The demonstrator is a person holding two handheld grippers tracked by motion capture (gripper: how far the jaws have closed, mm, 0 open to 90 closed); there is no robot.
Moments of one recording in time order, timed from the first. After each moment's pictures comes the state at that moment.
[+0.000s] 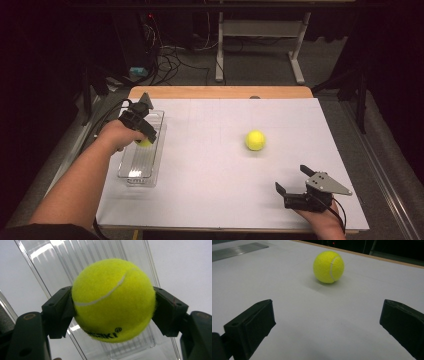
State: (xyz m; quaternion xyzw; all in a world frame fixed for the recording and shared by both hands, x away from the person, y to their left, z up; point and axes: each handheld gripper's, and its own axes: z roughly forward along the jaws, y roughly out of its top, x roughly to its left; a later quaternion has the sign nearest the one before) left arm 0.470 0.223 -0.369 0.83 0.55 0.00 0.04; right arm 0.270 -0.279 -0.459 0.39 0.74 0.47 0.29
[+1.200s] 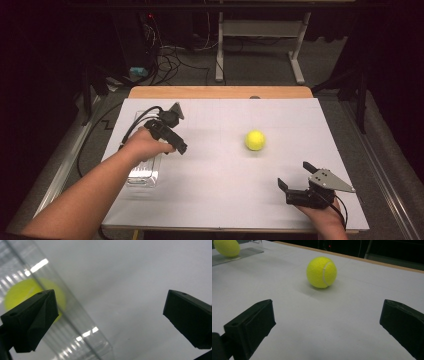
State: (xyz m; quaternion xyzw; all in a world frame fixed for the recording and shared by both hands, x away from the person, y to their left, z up) left arm 0.423 0.127 -0.359 0.89 0.45 0.00 0.08; right arm 0.275 -0.283 -0.453 0.40 0.73 0.47 0.30
